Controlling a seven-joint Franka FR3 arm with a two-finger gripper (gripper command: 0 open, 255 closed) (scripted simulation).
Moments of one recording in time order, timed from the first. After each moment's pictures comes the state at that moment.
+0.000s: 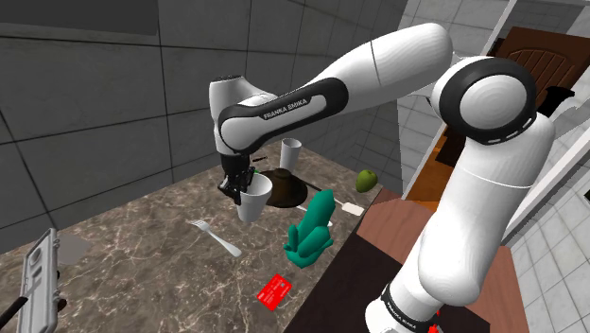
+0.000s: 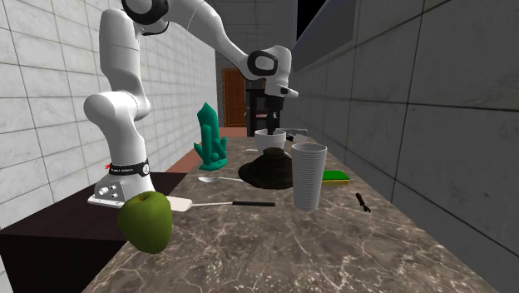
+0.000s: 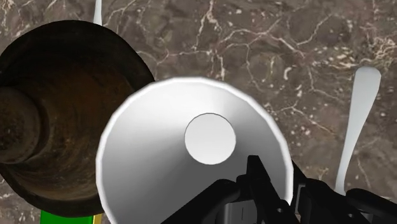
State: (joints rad) arm 0.08 0.13 0.23 -2.05 -0.08 2.02 0.16
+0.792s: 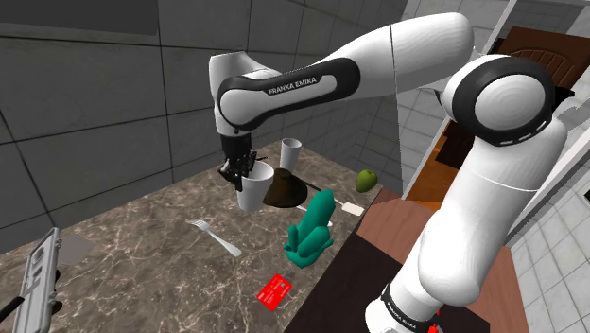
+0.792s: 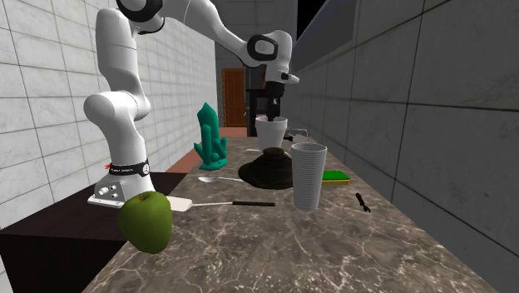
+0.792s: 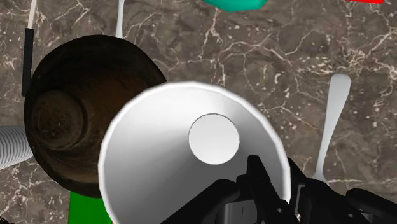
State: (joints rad) arm 0.08 0.08 0.23 -1.97 -0.07 1.89 0.14
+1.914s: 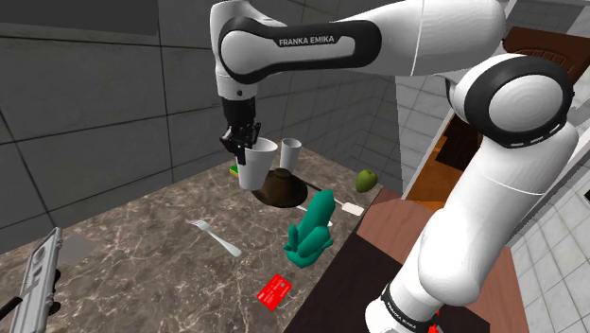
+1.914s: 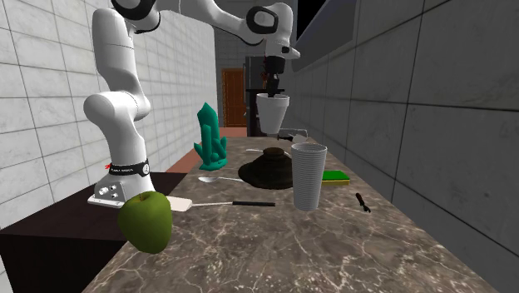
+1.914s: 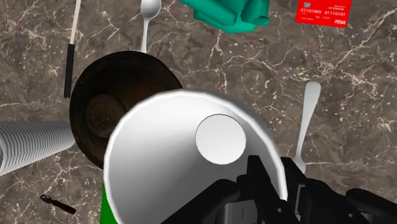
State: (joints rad) arm 0.08 0.03 0.23 -1.80 -0.05 1.67 0.12
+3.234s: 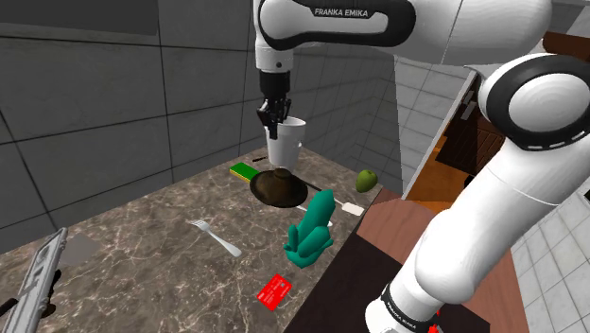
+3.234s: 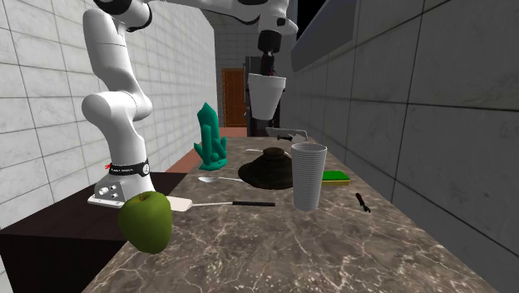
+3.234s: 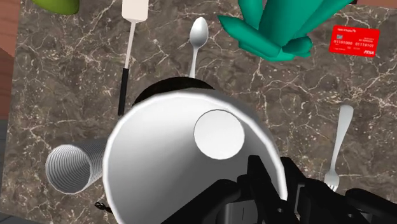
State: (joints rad) arm 0.00 -0.09 0.15 -1.79 -0.06 1.55 -0.05
